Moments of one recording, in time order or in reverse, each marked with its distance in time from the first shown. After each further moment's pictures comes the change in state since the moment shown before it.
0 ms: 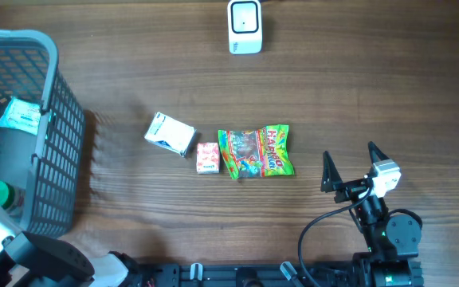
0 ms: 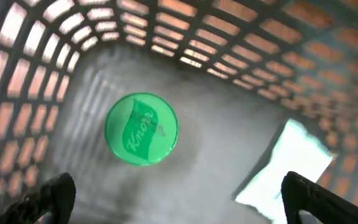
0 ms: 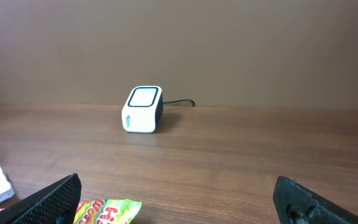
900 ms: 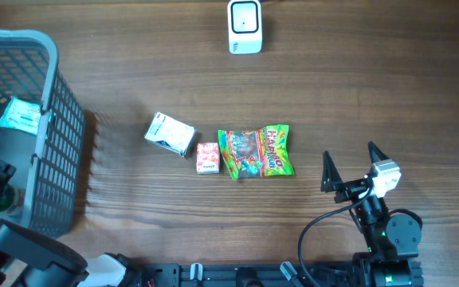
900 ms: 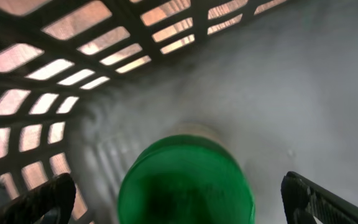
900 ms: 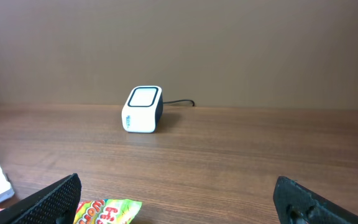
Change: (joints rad) left arm 0.166 0.026 -0.318 0.360 0.154 0.887; right arm 0.000 0.000 0.000 0.000 0.000 0.000
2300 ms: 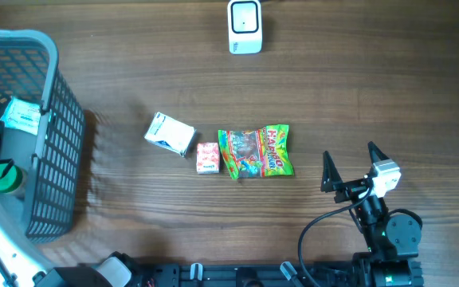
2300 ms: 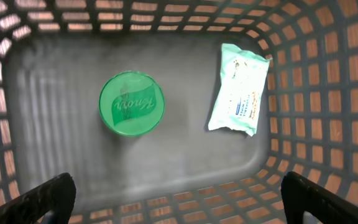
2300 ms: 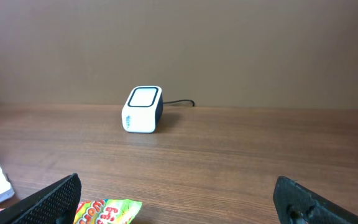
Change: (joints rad) left arm -0.180 -0.202 0.231 -0.282 0.091 -0.529; right arm 0.000 0.000 0.000 0.000 0.000 0.000
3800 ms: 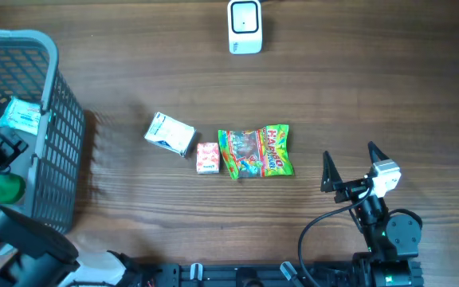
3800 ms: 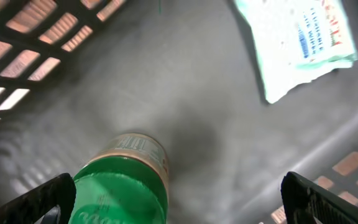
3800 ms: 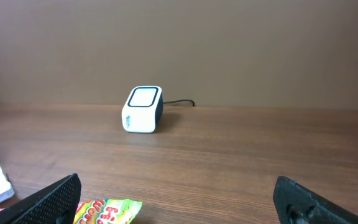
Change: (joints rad) left arm 0.059 0.293 -0.017 0.086 0.089 0.674; right arm 0.000 0.000 0.000 0.000 0.000 0.000
